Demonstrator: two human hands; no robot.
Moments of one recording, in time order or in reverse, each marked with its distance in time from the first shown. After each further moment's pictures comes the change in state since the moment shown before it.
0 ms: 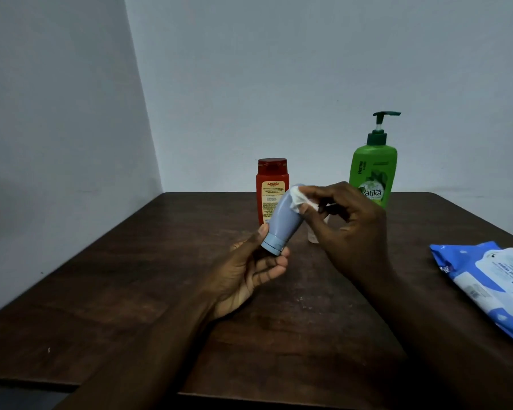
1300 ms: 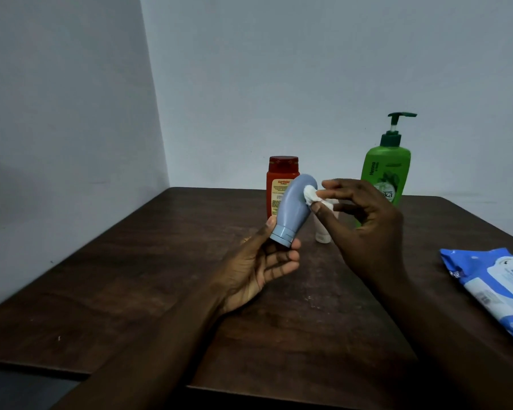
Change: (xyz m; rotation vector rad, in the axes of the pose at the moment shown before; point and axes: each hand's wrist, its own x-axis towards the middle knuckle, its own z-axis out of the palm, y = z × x) left_hand 0.006 -0.001 -0.006 -0.042 -0.047 0.018; right_hand -0.001 -0.002 0.000 0.049 0.029 0.061
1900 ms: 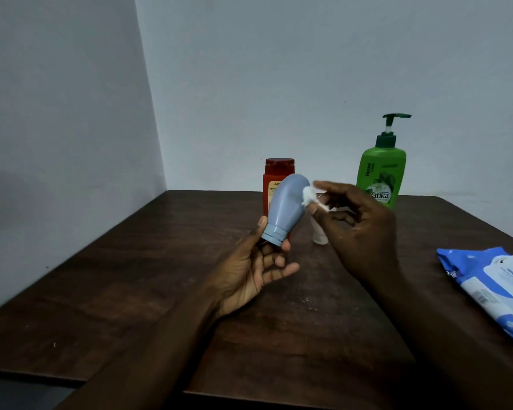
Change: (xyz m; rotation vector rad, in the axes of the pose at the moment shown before) left_hand -0.002 0.001 0.001 -0.082 -0.053 -0.008; right_hand 0.000 0.001 0.001 0.061 -0.029 0.049
